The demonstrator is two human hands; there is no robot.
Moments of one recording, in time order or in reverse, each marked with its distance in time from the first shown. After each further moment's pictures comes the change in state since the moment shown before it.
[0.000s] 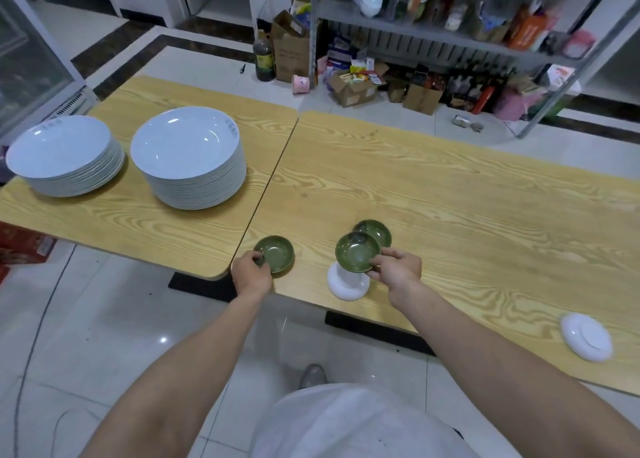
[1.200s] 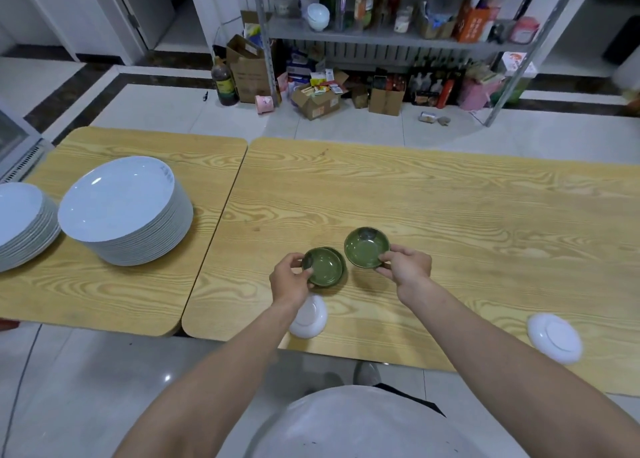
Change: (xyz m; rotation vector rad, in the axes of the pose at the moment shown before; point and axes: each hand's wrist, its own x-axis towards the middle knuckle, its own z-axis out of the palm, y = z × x) left_hand -0.060 0.127 0.103 -0.296 -0.290 0.141; right_hand 0.080 -0.058 -0.079 0.217 0.075 0.032
